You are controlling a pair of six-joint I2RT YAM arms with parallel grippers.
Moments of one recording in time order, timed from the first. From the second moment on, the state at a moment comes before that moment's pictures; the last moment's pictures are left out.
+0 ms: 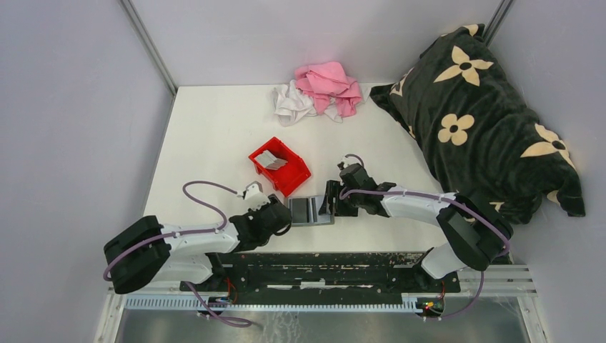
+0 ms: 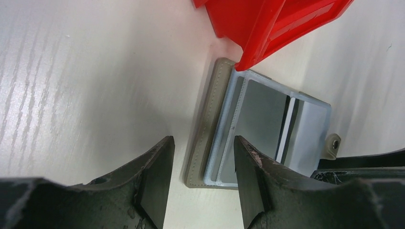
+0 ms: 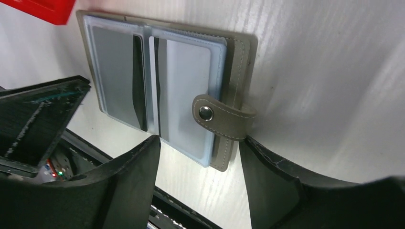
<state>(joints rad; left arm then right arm) -1.03 1.21 0.38 -0.10 -0.64 -1.36 0.74 1.50 0.70 -0.13 -0.16 0.75</state>
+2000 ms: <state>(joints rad) -1.03 1.25 0.29 0.34 -0.50 -1.28 0.68 1.47 0.54 0.08 -0.28 0.99</state>
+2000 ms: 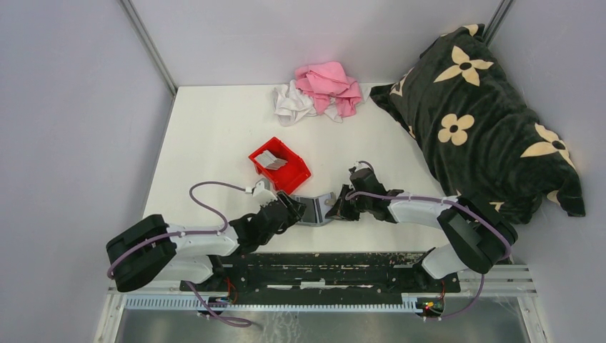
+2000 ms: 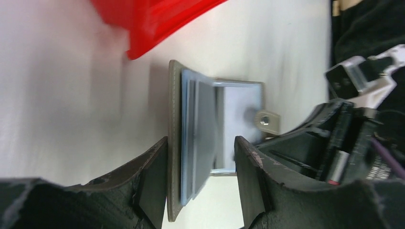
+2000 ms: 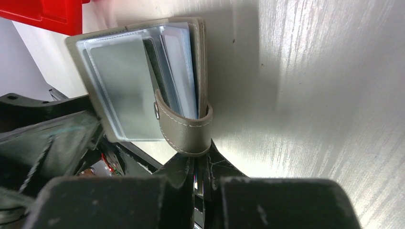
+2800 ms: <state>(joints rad) -1.06 1.36 0.49 0.36 -0.45 -1.23 0.69 1.44 0.66 -0.24 -0.12 0.78</state>
